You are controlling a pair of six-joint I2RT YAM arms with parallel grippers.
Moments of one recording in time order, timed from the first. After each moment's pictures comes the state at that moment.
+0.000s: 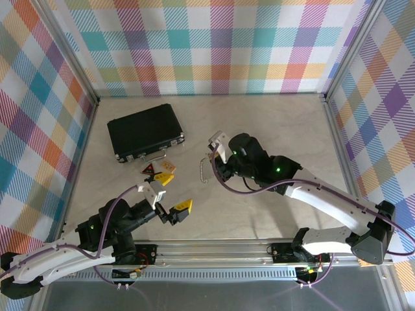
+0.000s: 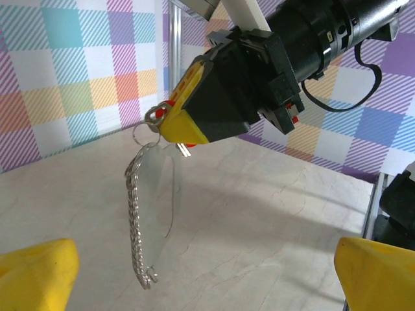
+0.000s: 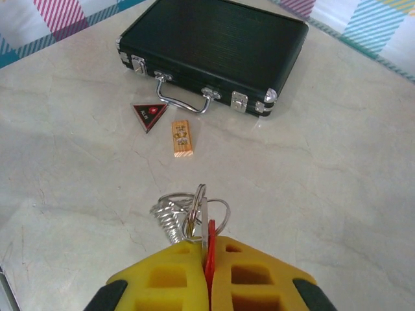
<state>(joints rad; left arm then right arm) -1.15 0.32 0.46 -0.17 -0.23 -0.07 0.94 1.24 1.18 -0.54 0.06 0.03</state>
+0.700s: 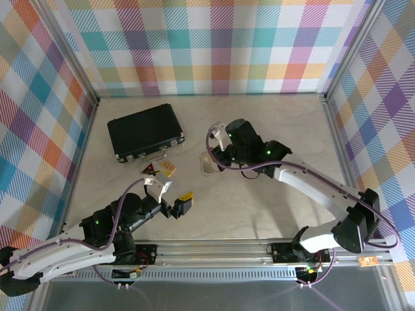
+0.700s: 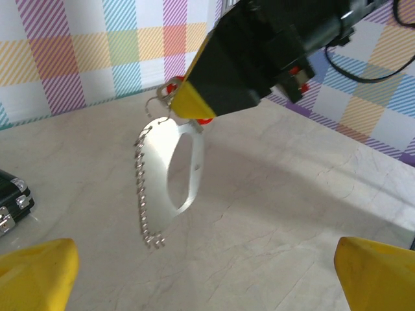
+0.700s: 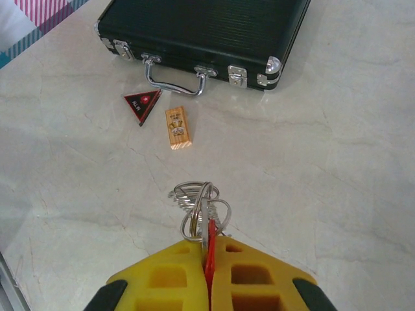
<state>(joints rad) -1.15 0.48 0.52 -0.24 -0.38 -0.17 0.80 1.44 1.31 -0.58 -0.12 0.10</state>
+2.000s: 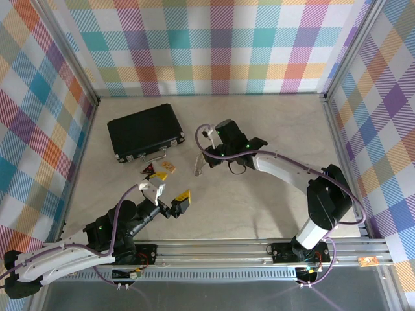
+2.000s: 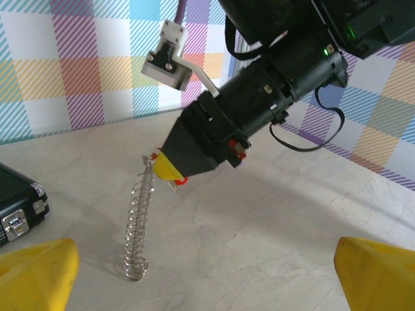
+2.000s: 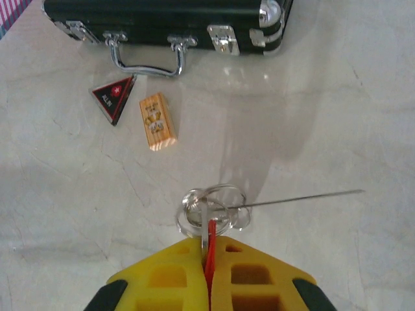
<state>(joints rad) -1.15 0.34 0.36 -0.10 -0.45 -0.16 0.74 1.64 1.23 -0.38 -0.21 0.21</state>
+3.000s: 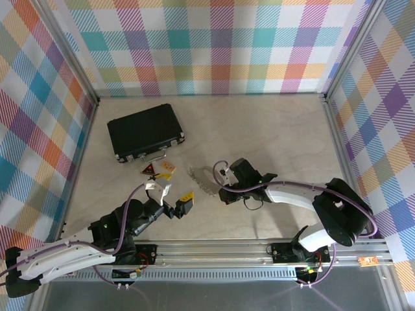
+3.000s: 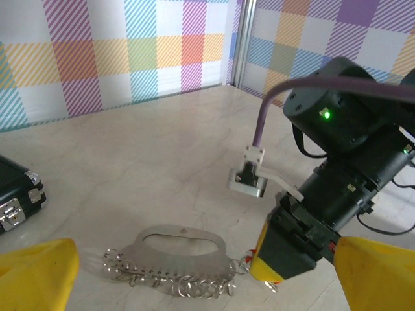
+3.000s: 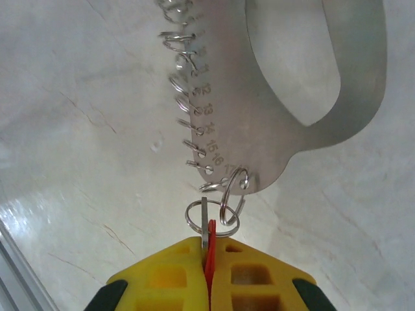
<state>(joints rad) -1.15 0.41 0.36 -0.08 -0.45 -0.15 0.80 1.47 0.66 -0.16 -0.32 0.44</state>
